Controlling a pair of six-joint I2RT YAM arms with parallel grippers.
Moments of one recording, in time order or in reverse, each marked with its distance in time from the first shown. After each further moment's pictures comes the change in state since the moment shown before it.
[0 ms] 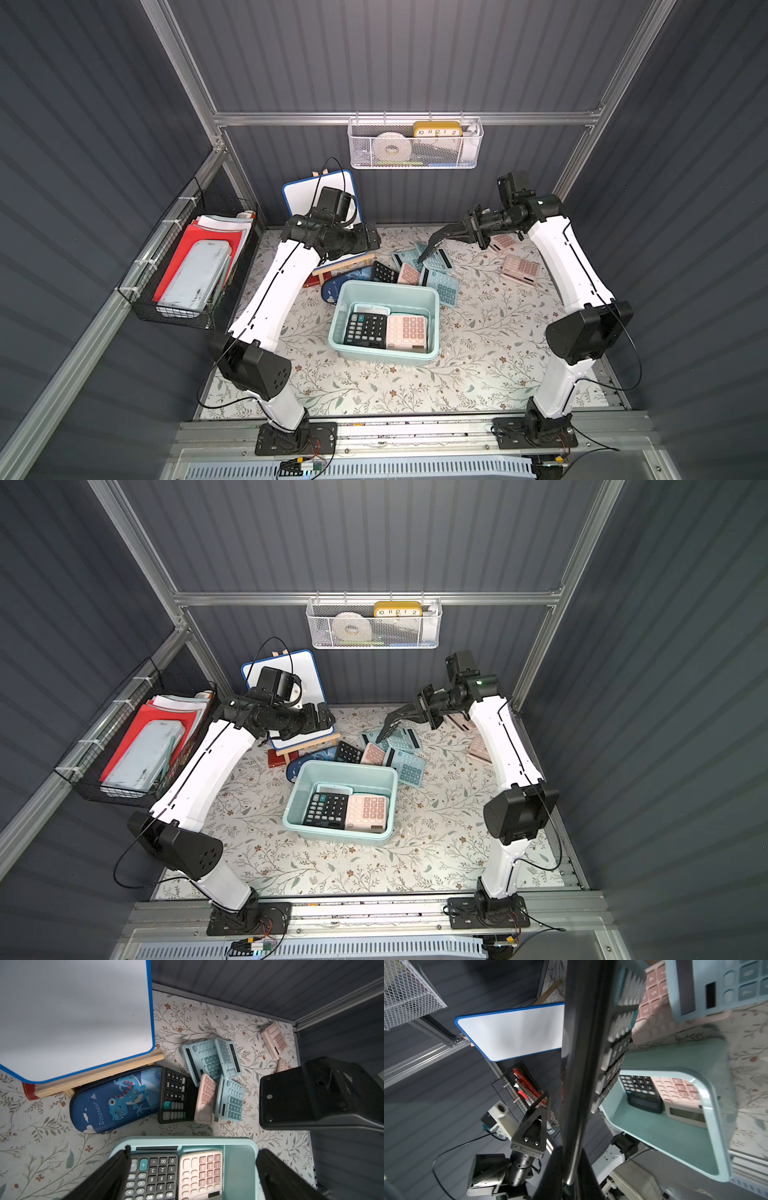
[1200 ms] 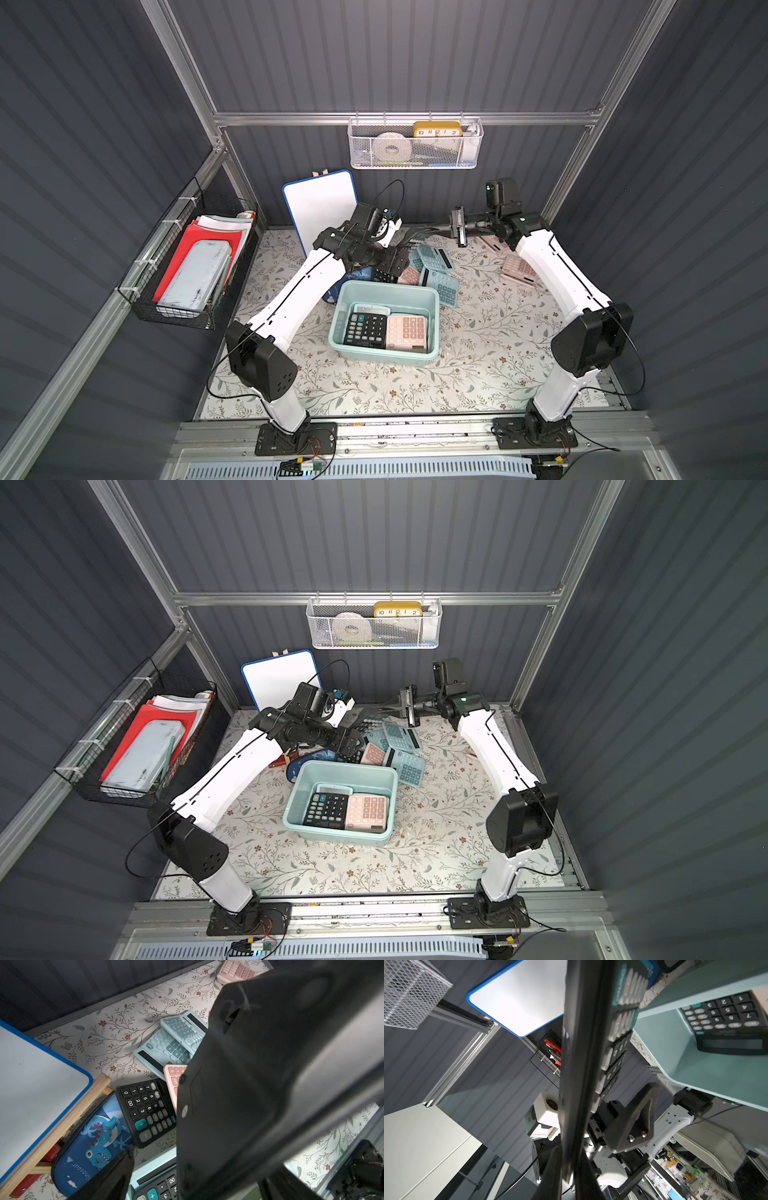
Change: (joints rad) left arm -0.164 0.021 -0.138 0.138 0.024 0.442; right arm 0.084 -0.088 -0.248 0.481 -0.199 0.553
